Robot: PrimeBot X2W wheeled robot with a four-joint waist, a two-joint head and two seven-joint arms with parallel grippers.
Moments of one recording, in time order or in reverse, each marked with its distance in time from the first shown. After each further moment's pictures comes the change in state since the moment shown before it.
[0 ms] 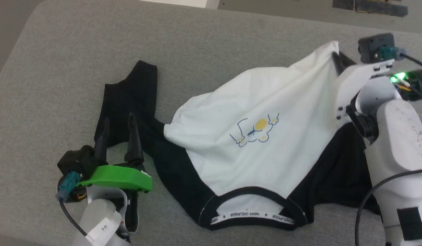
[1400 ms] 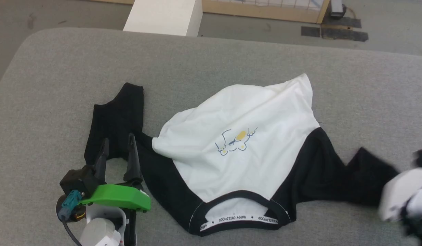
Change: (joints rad) left arm 0.092 0.000 0.010 -0.015 0.028 -0.003 0.000; right arm 0.590 0.022 -0.312 -0.375 0.100 0.000 0.348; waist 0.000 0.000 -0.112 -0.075
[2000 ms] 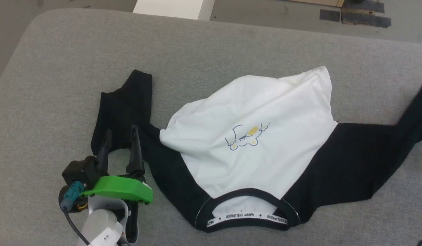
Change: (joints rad) left arm -0.046 0.000 -0.009 0.022 0.000 -0.008 0.000; right arm -0.349 -0.135 -0.179 0.217 -0.245 0.000 -0.379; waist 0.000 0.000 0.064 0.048
